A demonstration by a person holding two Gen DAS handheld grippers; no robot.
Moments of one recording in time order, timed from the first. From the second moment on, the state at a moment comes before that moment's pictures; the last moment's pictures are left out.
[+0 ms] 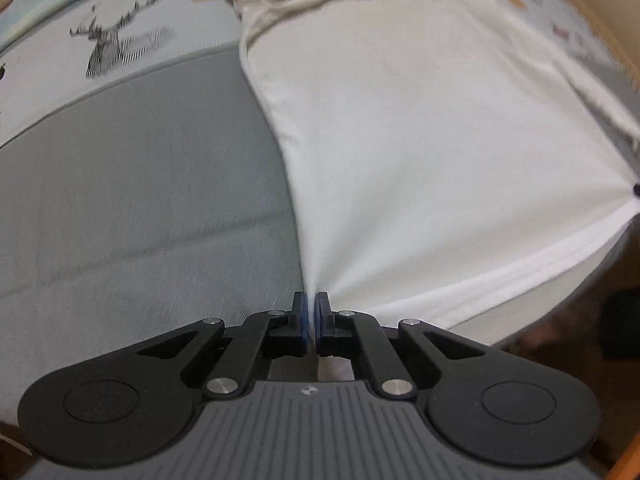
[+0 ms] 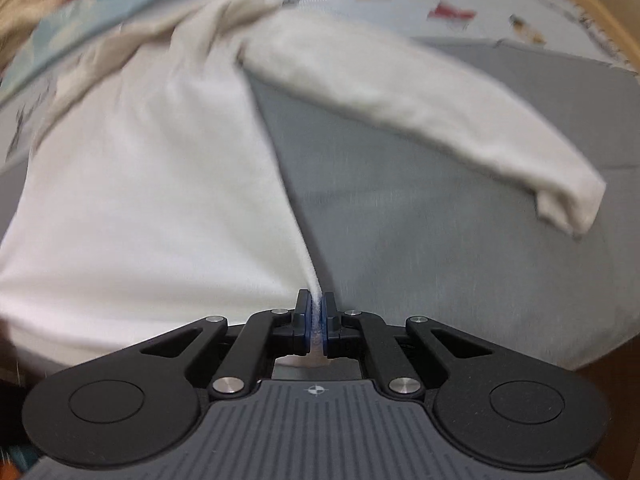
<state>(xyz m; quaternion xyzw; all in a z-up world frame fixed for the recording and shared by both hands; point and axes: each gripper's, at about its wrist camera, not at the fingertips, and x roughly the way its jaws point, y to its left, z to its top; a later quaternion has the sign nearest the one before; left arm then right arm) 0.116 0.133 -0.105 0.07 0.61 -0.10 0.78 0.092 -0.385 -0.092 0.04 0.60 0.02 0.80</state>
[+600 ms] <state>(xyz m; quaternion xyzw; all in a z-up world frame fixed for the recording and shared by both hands) 0.115 0.100 -0.115 0.13 0.63 -0.11 0.76 0.095 -0.351 -0.117 -0.07 0.64 0.02 0.77</state>
